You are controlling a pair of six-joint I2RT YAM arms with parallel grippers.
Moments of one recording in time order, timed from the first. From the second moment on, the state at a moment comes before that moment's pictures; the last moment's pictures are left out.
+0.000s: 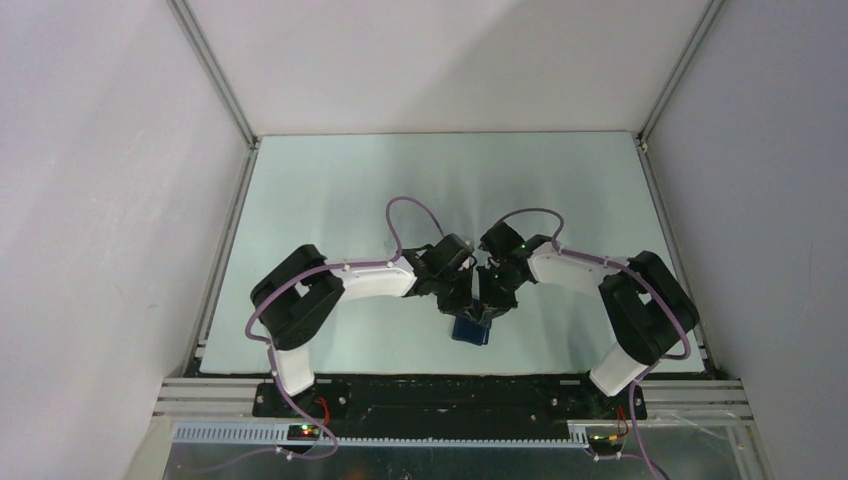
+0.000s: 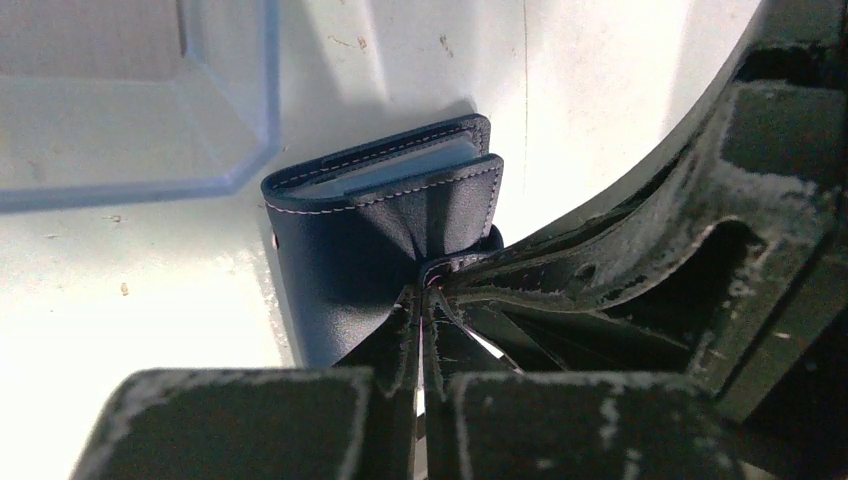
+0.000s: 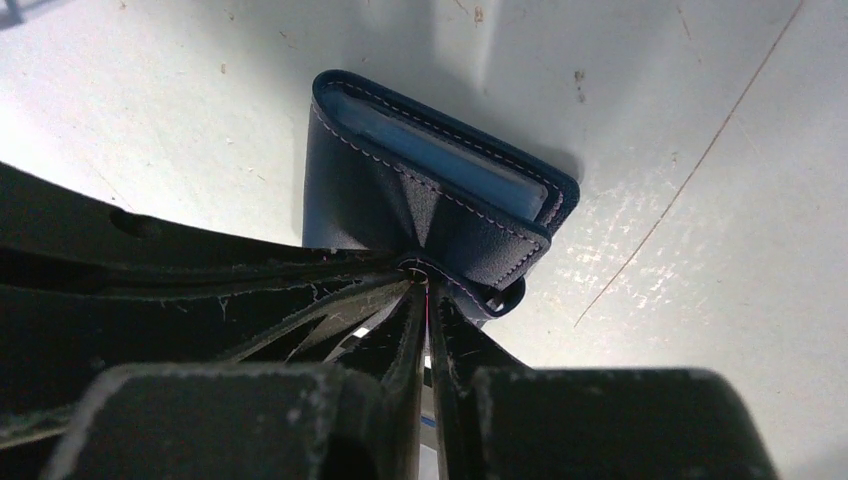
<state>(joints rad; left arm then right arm) -0.93 1.83 1.06 -0.25 0.27 -0.87 0.65 1.64 0.92 -0.59 -0.34 0.60</state>
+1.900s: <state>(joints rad) -0.95 1.83 1.09 -0.30 0.22 -0.85 0.57 1.62 0.90 -0.57 -0.33 0.59</state>
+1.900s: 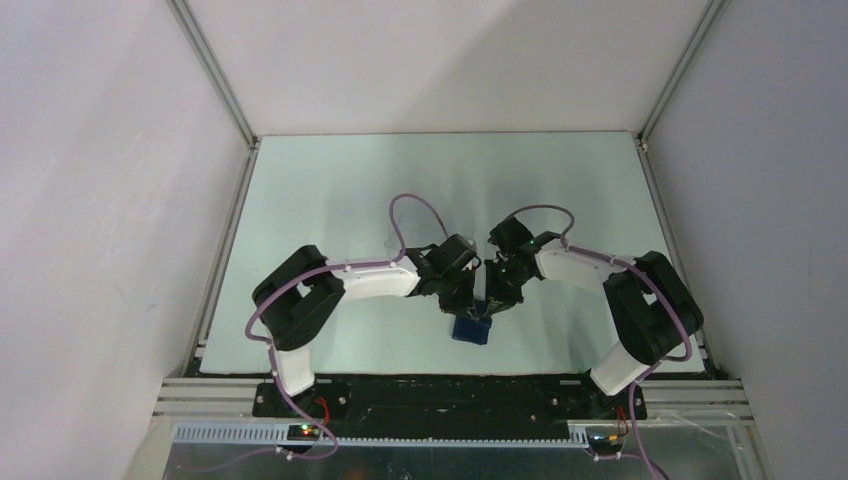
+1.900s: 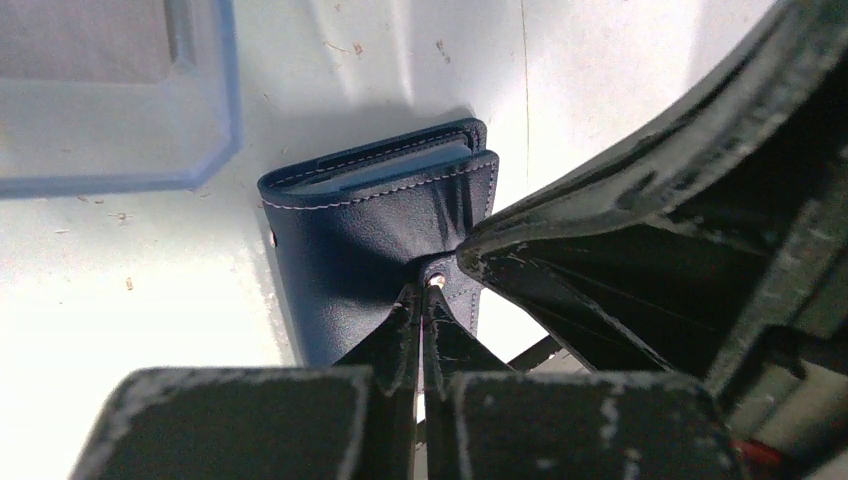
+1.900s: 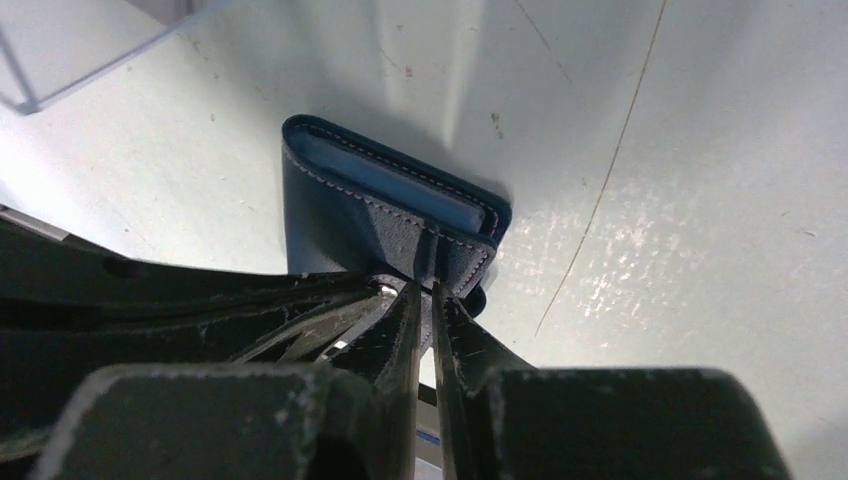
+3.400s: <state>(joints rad) -0.96 1.82 1.12 -0.38 0.18 -0.85 0.61 1.65 0.93 -0.58 -0.27 0.60</state>
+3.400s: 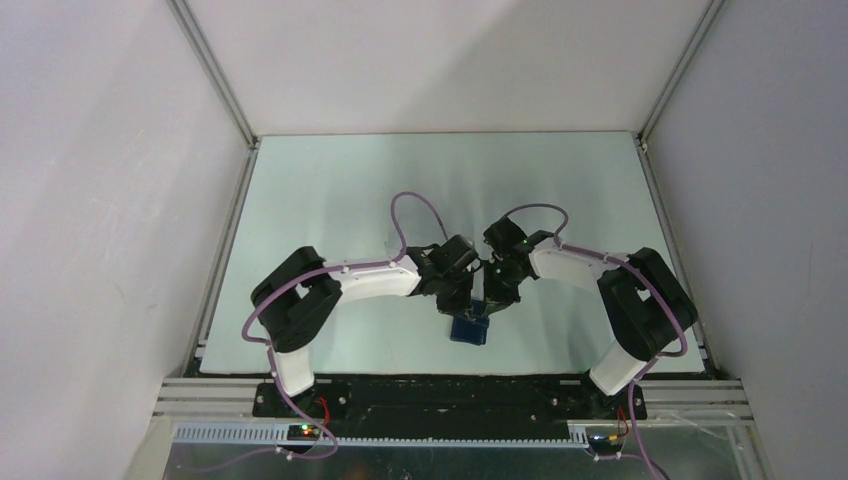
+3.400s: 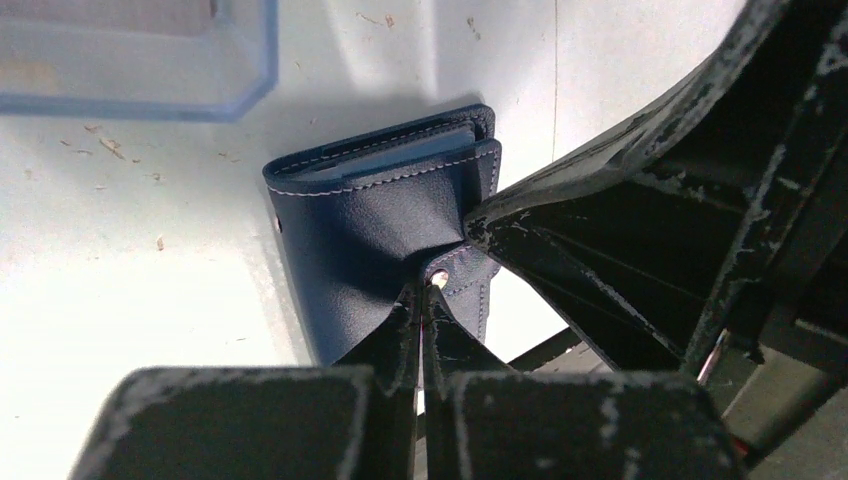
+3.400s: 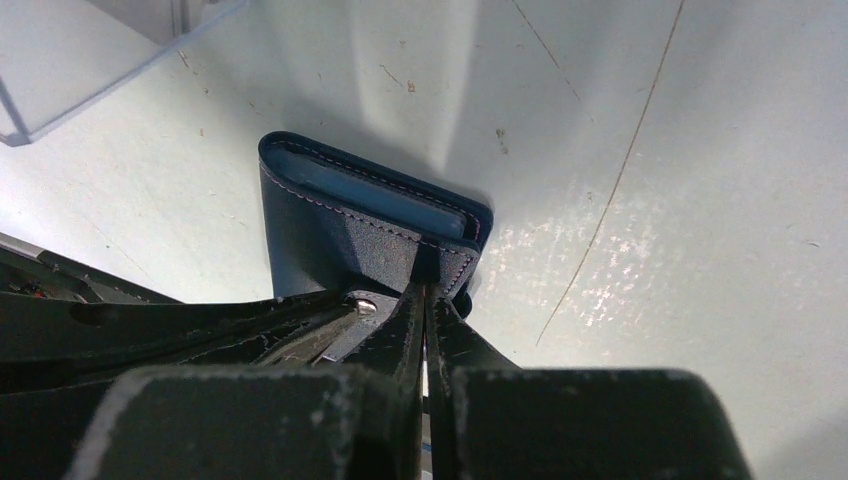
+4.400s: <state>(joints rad) -0.98 1.84 1.17 -0.46 0.16 -0.82 0.59 1.64 0.92 -0.56 -0.31 0.59</state>
